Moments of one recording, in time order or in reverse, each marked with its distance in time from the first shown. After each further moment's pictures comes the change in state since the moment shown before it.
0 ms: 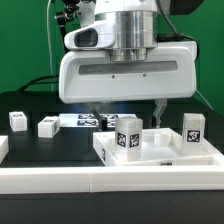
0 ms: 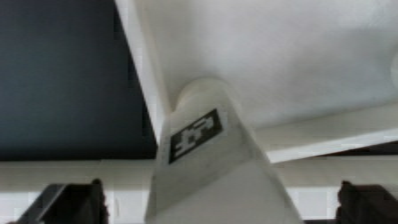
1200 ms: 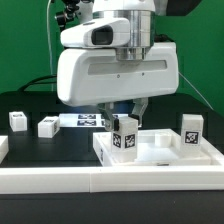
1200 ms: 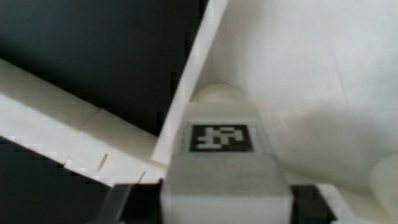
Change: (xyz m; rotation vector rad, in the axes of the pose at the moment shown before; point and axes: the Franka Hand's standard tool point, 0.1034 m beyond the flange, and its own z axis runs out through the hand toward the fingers) arm -0.001 0.008 -0.001 -0.028 -0.011 -0.511
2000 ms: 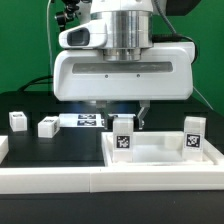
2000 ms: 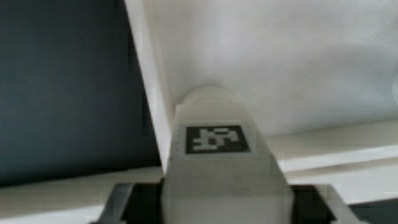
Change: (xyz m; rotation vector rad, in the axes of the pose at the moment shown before) arm 0.001 -0.002 0.000 0.019 -0.001 0.752
